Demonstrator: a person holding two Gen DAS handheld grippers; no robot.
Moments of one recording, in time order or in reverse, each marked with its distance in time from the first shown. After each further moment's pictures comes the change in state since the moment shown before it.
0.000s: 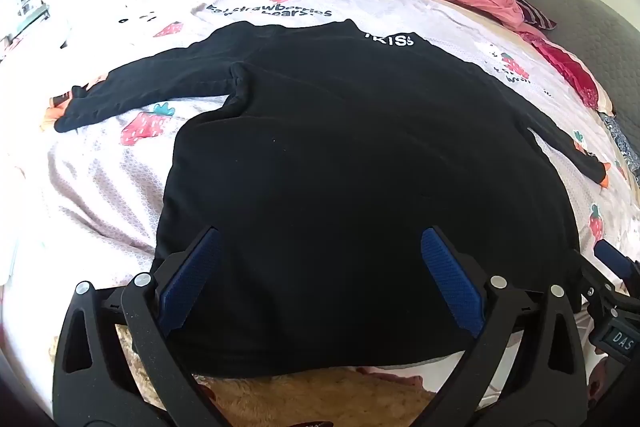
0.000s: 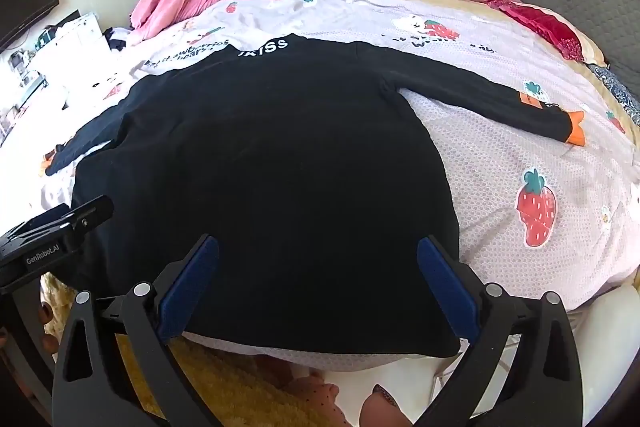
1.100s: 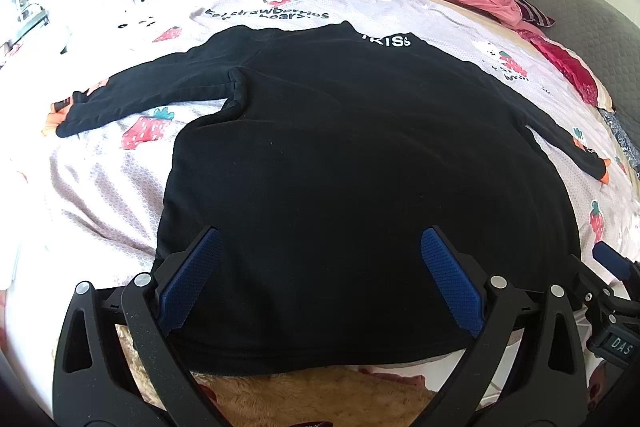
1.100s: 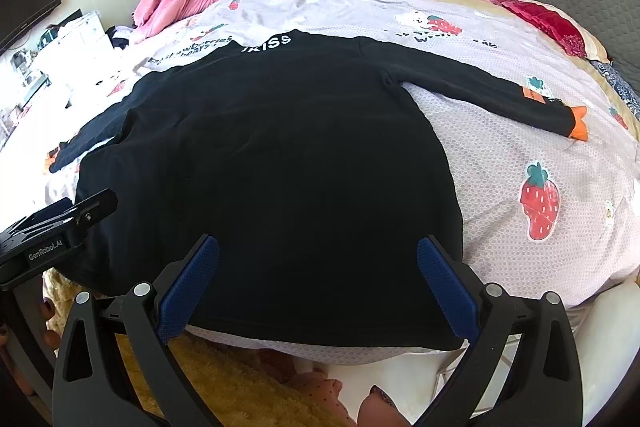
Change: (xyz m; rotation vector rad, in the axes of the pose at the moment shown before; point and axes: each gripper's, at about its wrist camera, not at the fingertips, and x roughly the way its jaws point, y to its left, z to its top) left arm 0.000 -0.006 -0.003 0.015 -0.010 0.009; right arm -0.001 -0.001 -0.005 0.005 0.009 0.018
